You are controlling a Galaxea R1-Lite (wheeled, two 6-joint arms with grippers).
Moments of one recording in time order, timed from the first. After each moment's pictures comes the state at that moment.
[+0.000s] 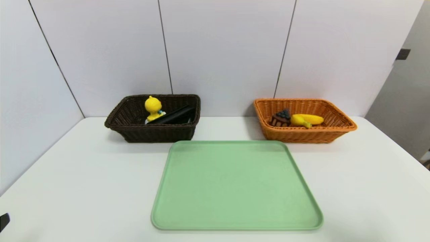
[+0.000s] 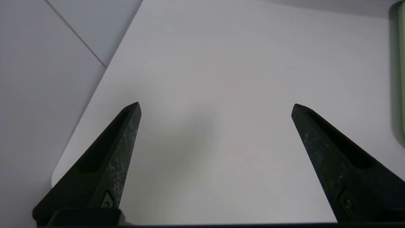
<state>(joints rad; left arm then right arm) -0.27 0.61 -0.61 0.47 0.54 -0.24 0.07 0.76 -0.90 0.56 -0.17 -0.15</state>
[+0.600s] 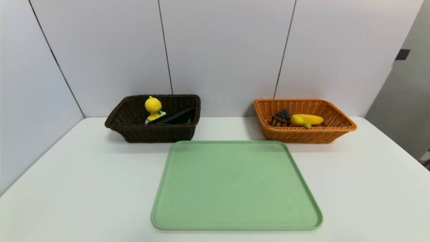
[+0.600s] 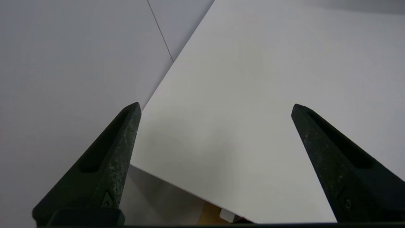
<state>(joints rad) -0.08 0.30 -0.57 0.57 0.54 -0.03 -0.01 0.52 -0.80 0.70 -0.15 -0.16</state>
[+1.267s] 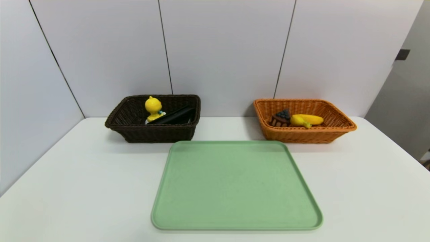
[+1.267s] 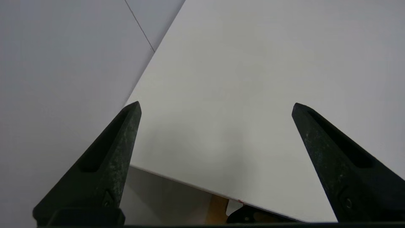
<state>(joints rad) 0.02 0.15 -0.44 0.55 0.38 0.08 -0.01 0.33 -0.72 0.78 -0.14 -0.16</state>
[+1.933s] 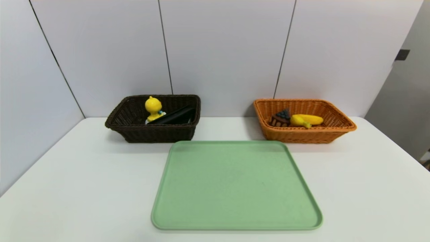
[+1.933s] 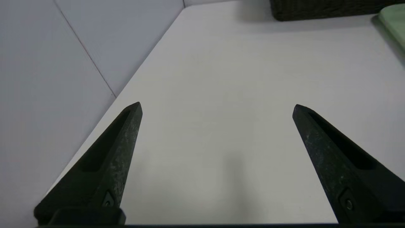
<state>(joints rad) 0.01 0.00 -0.12 0.11 0.23 0.14 0.00 0.02 -0.38 0.41 -0.14 -0.24</state>
